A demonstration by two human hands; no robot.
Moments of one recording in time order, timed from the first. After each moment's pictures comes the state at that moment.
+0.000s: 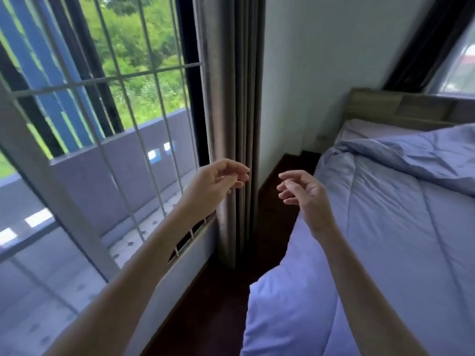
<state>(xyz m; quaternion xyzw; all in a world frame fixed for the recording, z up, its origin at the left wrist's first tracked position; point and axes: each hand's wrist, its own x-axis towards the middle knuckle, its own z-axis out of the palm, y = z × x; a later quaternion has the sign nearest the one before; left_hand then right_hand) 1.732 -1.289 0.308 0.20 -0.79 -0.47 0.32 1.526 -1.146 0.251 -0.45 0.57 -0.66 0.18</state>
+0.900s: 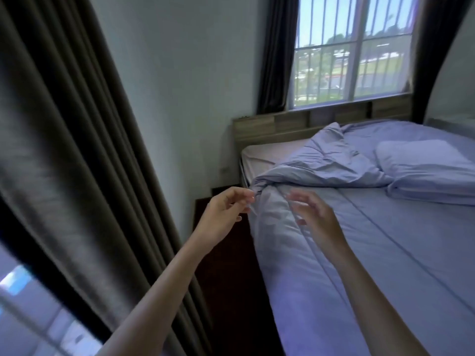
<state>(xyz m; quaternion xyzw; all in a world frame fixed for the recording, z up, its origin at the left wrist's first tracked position) 1.335 -1.502 0.313 -0.01 -0.81 -0.57 0.13 1.245 -1.278 0.239 -0.21 0.69 -0.69 -0.07</state>
